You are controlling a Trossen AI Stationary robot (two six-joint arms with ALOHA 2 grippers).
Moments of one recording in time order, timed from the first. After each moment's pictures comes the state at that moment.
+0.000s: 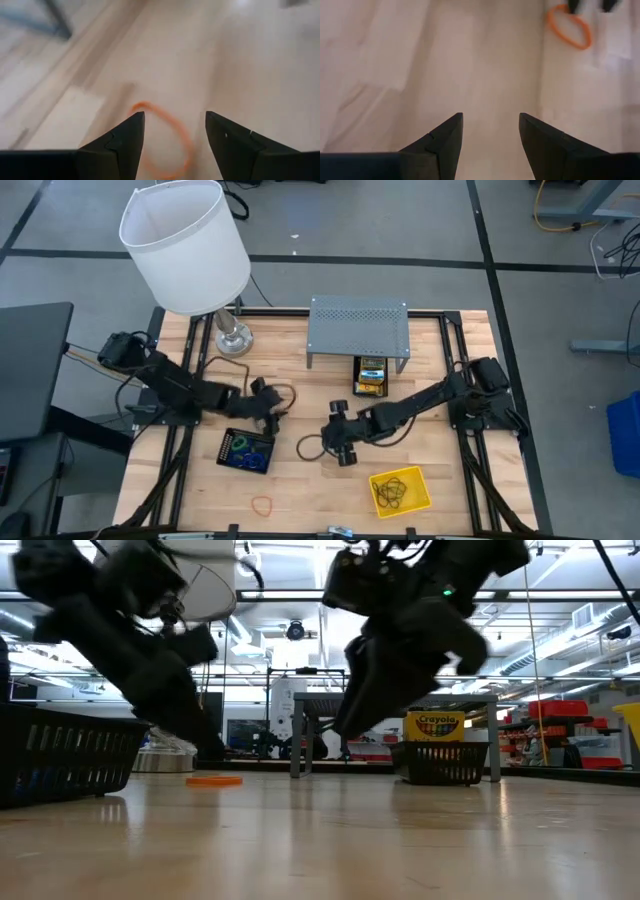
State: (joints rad) left arm -0.24 1.43 0.42 0.25 -0.47 -0.40; right arm 0.29 1.89 1.21 -0.31 0.24 -0.02
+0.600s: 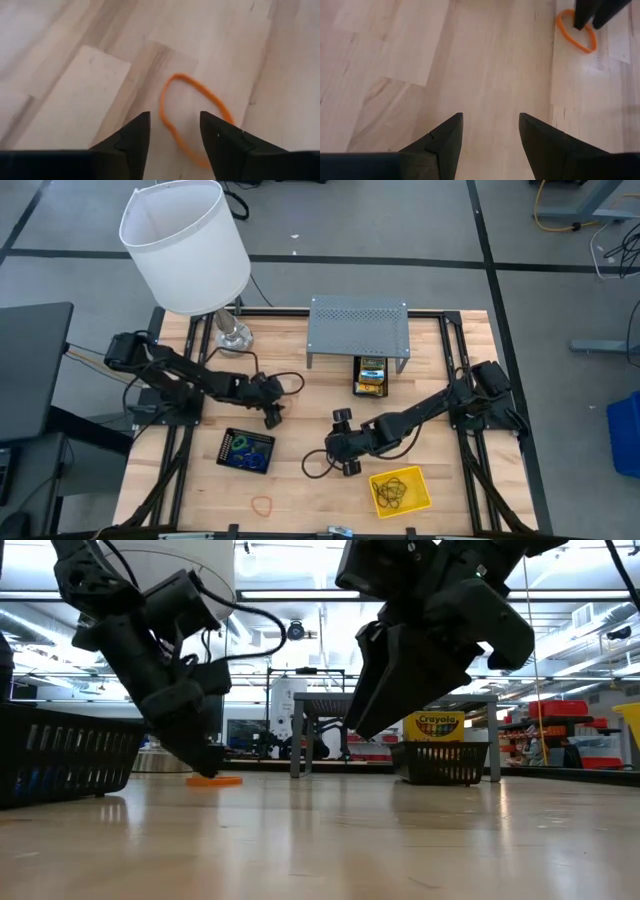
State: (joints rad) left arm -0.06 1.48 0.49 0.05 -0.25 -0.40; right arm 0.39 1.89 1.21 -0.33 0.31 0.01
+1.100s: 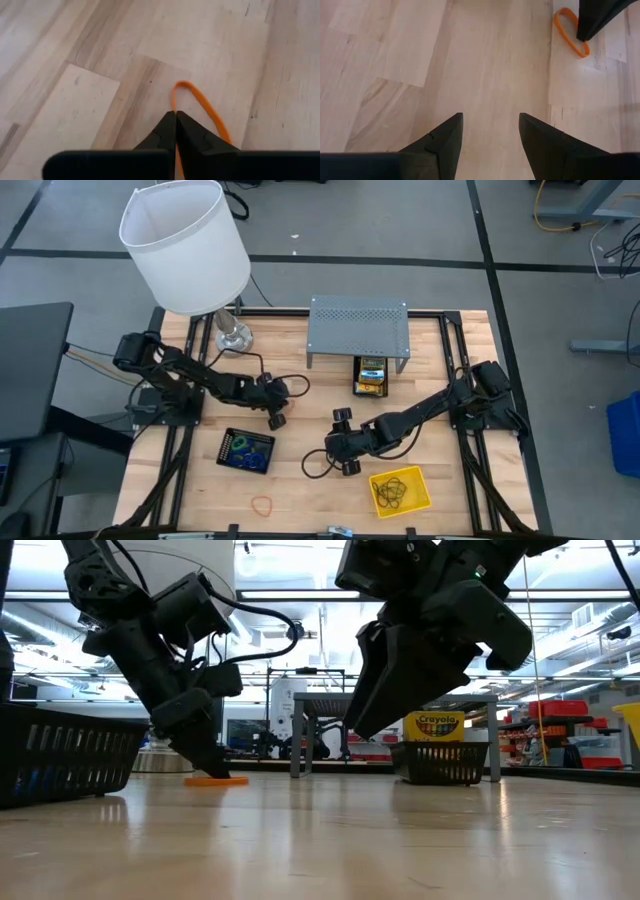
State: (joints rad) left arm -0.06 1.57 0.53 0.10 -0.26 -0.34; right arm 0.38 1.89 1.21 -0.33 0.32 0.02
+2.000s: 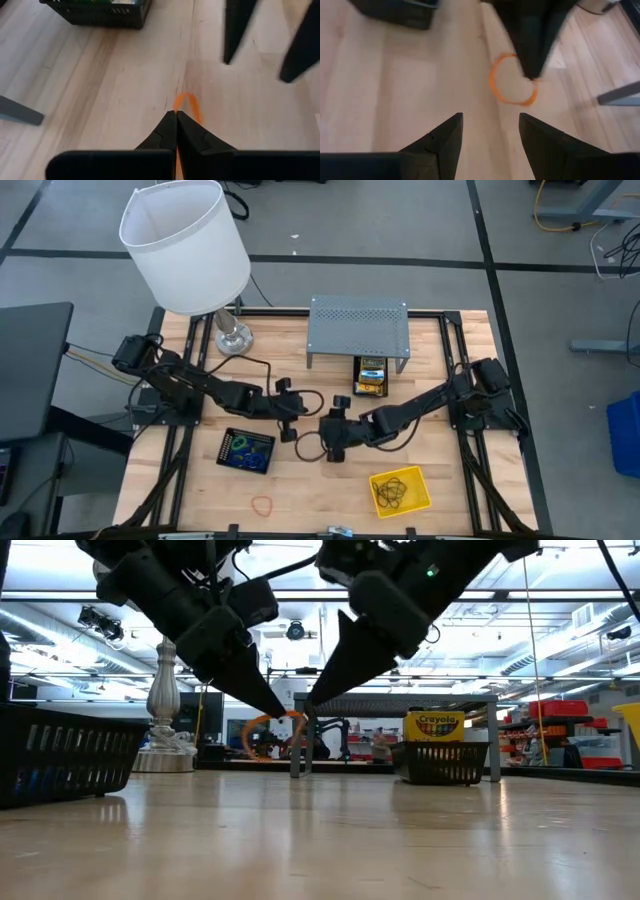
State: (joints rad) left arm -0.23 1.57 0.76 0.06 -0.39 -0.16; right arm 0.33 1.88 1.21 -0.20 0.47 0.15
